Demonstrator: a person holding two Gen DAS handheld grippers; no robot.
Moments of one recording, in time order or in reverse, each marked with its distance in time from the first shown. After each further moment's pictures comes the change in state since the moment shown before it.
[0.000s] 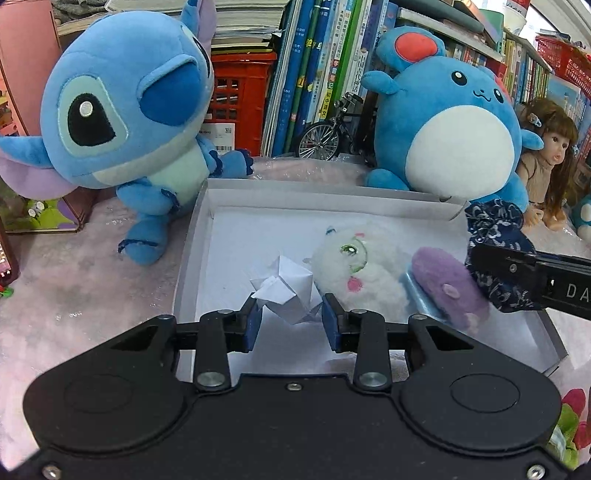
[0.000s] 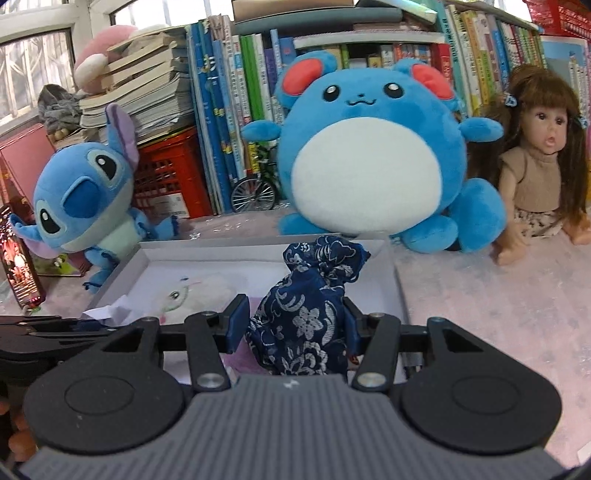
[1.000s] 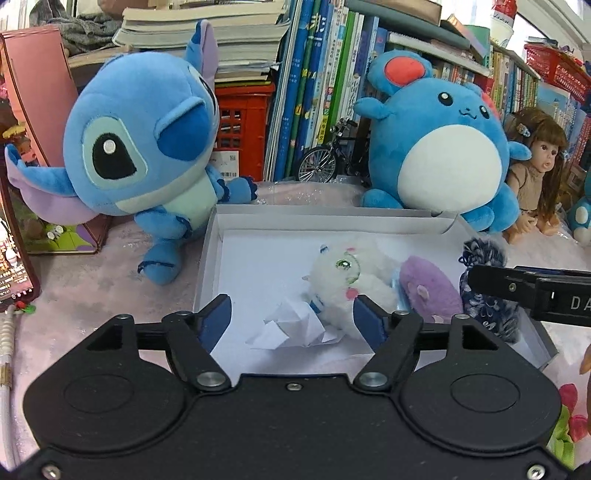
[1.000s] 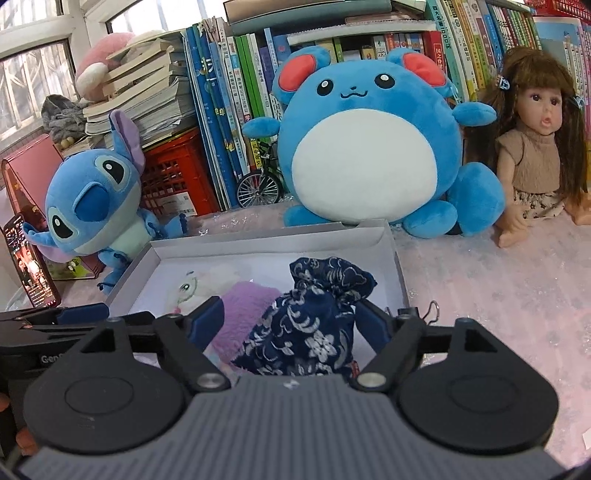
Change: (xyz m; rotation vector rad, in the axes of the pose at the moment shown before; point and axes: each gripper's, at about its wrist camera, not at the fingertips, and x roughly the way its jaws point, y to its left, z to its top) left arm -0.030 0.000 0.000 0.032 -0.072 0.010; right arm -0.011 -0.009 -0.002 0.046 0.024 0.036
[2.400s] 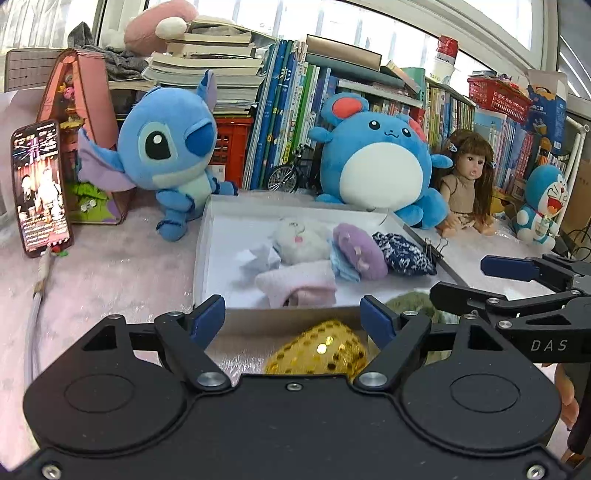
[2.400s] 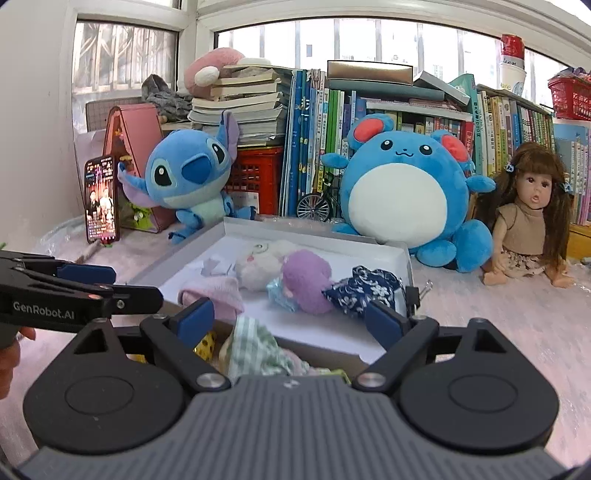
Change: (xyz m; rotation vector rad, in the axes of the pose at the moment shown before) left arm -0.122 -0.006 -0.095 -0.003 -0.153 -0.088; right arm -0.104 0.038 -0.081 -0.288 -0.180 0.035
